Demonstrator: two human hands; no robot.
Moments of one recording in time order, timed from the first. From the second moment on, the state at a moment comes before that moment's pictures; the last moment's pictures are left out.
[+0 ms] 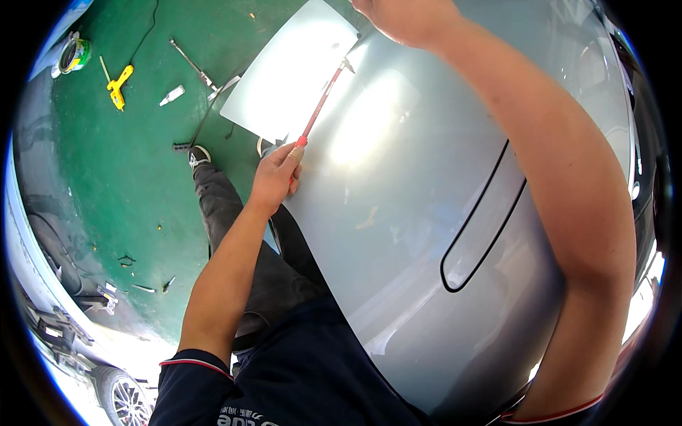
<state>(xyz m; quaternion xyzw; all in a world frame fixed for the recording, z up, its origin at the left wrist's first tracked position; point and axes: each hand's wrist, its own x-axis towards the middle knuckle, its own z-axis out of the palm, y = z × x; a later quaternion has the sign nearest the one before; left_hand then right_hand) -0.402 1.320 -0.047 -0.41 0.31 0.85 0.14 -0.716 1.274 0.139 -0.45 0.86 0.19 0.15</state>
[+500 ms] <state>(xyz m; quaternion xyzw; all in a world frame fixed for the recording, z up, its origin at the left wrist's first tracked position) -0.400 1.321 -0.052 -0.42 0.30 0.84 0.14 -0.704 1.286 0.129 -0.49 0.74 0.37 0.29</state>
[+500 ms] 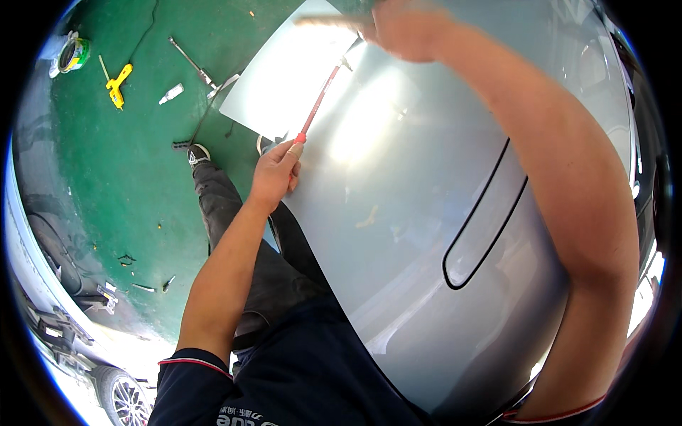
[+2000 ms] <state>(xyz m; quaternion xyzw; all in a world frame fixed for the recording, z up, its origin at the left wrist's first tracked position) -0.390 1.327 -0.054 -0.43 0.31 0.84 0.14 -0.726 1.281 0.114 -0.65 0.64 0.36 0.20</state>
